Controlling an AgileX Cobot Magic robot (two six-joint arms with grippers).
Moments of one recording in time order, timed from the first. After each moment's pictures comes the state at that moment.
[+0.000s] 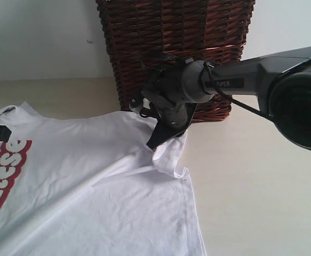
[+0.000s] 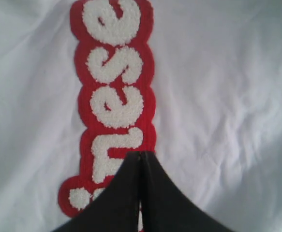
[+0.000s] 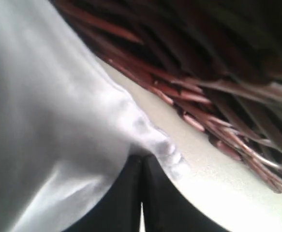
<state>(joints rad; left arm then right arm) -0.02 1.62 -0.95 -0.11 0.71 0.16 0.63 2.38 -1.75 -0.59 0.85 0.26</state>
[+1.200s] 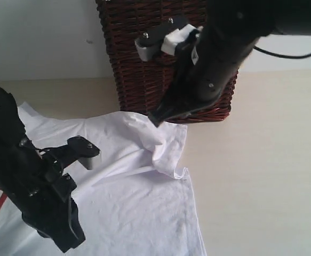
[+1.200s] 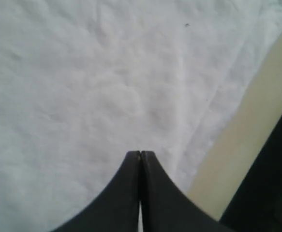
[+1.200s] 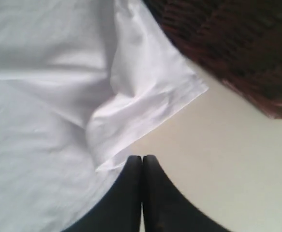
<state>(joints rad) -0.51 1.67 -0.83 -0.54 0.88 0.78 0.67 1.70 -1.29 -0.14 0.81 0.02</state>
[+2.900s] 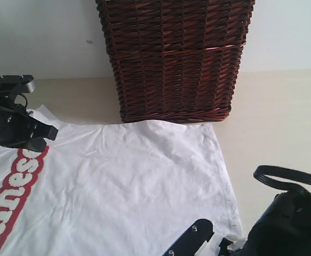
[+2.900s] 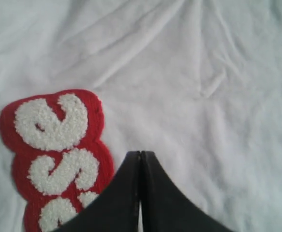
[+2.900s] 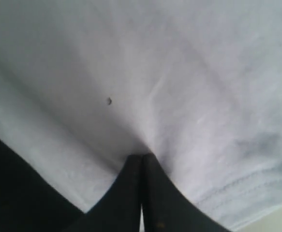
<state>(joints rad) -0.14 1.79 -1.00 -0.45 0.53 0.48 1.01 1.61 -0.53 0.29 0.52 -0.02</state>
